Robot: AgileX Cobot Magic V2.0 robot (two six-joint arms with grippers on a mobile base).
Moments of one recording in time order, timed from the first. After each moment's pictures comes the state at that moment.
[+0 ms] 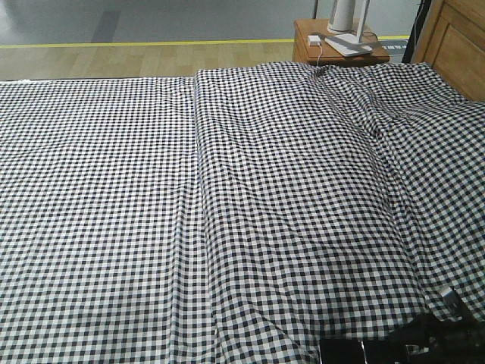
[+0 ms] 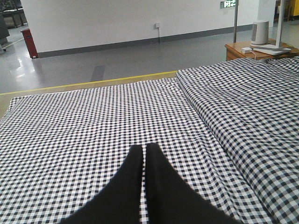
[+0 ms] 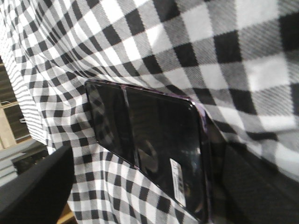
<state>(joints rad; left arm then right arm) 0.04 -0.01 0.03 -0.03 0.18 0.15 -0.66 2.76 -1.22 0.98 0.98 -1.29</state>
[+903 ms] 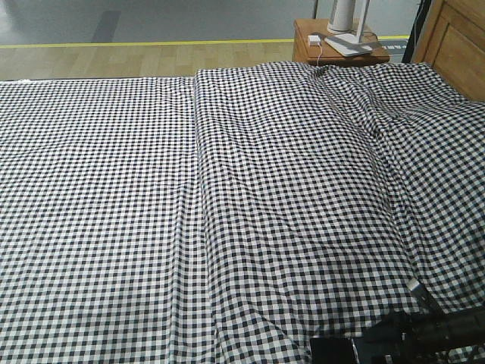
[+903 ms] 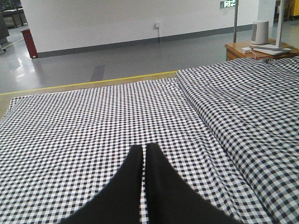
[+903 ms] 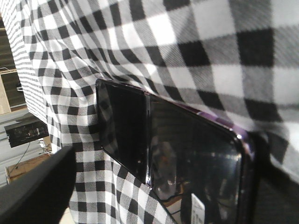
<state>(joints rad) 0.04 -0.01 0.03 -0.03 0.18 0.15 -0.52 2.80 -1.26 1.04 1.01 -1.36</state>
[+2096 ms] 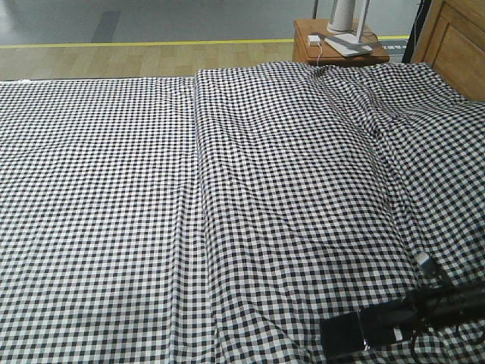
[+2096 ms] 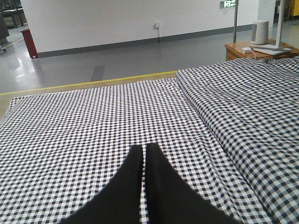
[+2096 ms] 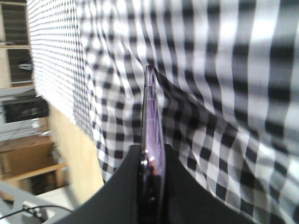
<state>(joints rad) 0.04 -0.01 0.03 -0.03 0.18 0.15 -0.51 2.64 -1.26 0.97 1.12 -1.37</state>
